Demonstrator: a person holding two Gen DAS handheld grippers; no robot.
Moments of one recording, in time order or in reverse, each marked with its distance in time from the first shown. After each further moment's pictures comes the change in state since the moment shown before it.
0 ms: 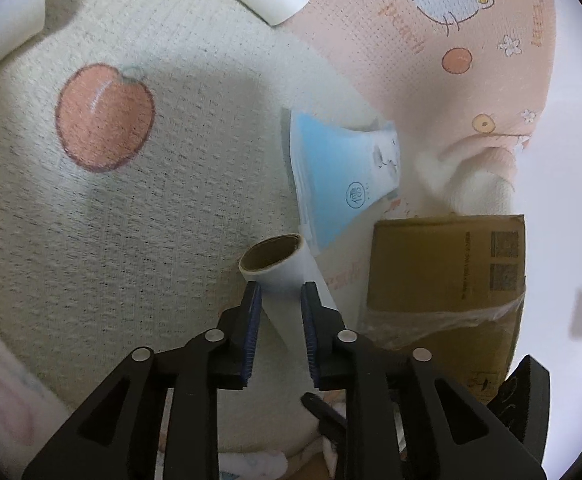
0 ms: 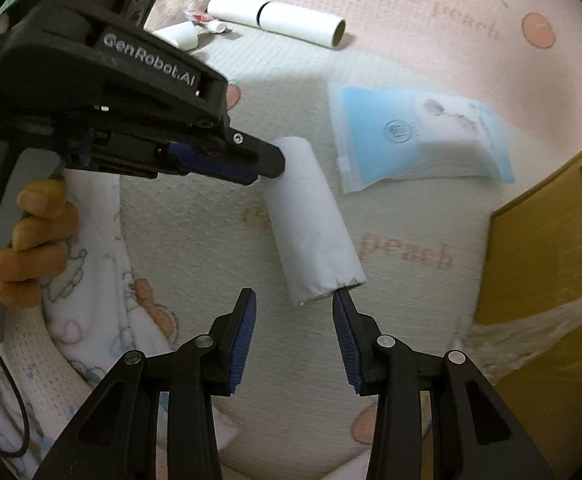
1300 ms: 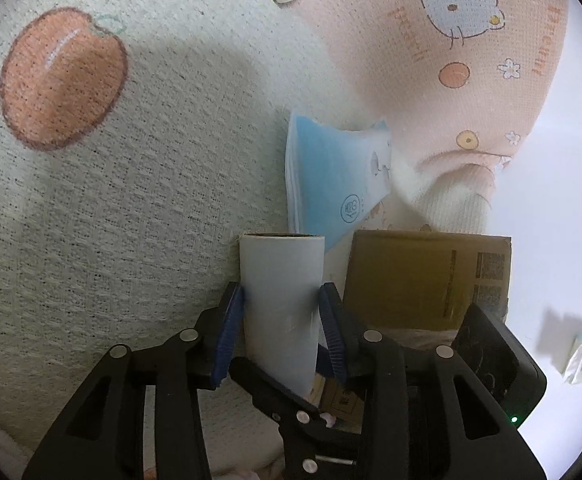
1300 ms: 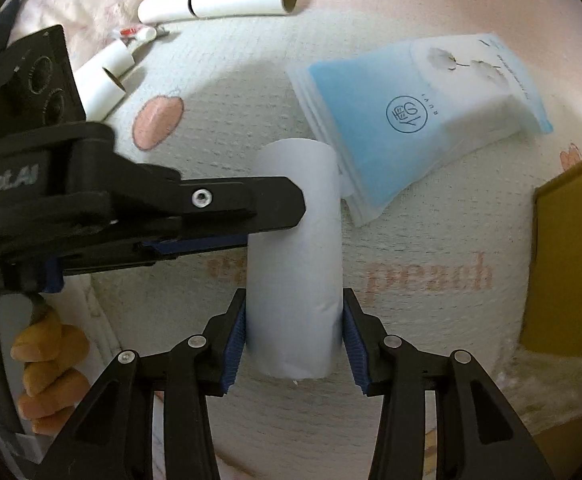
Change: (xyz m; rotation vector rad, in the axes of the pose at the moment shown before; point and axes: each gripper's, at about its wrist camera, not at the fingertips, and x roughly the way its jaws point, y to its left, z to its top) left arm 0.036 0.017 0.006 -0.073 0.012 -0.155; right arm 0.043 -0.040 0.031 0.226 0.089 0.134
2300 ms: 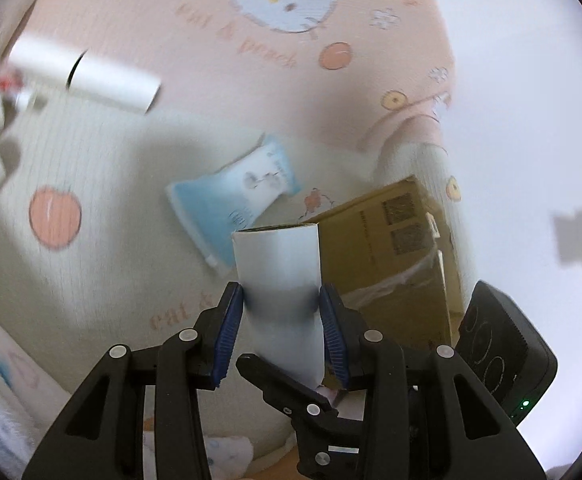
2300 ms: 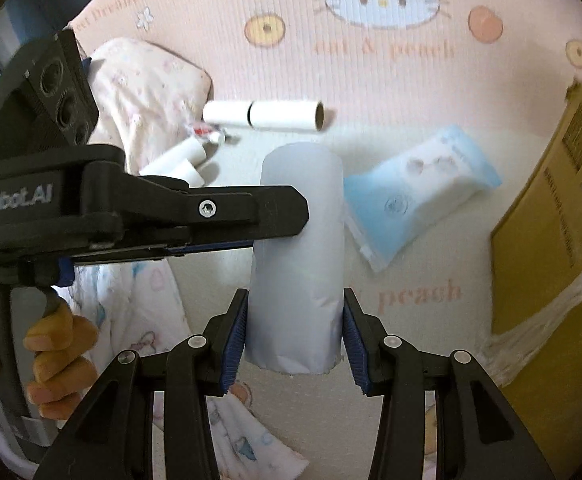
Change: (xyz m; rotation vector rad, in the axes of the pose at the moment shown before) left arm -0.073 -0.123 -0.042 0.404 -0.111 0.121; right arm -0.114 0.035 -0.071 0.007 -0.333 0.064
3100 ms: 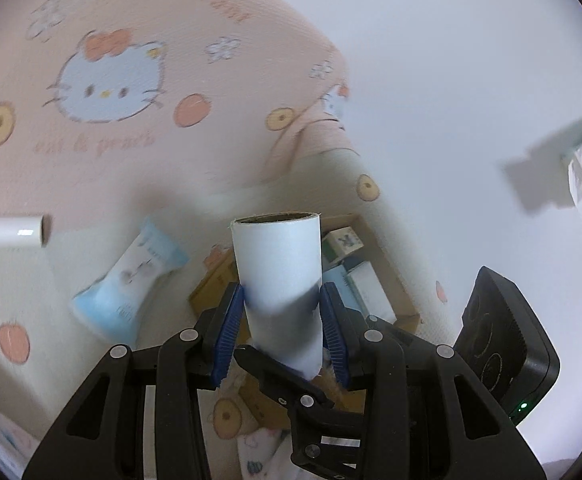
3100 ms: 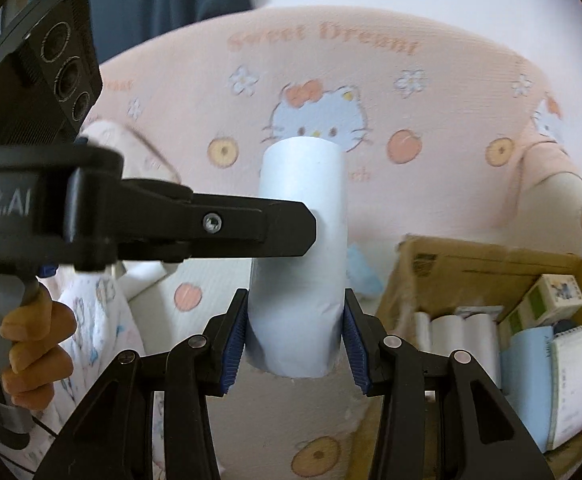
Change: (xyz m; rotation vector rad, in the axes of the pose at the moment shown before) left arm -0.007 -0.168 0.030 0.314 -0.075 -0.056; right arm -0.099 -0.049 0.061 -0.056 -0.286 -0.149
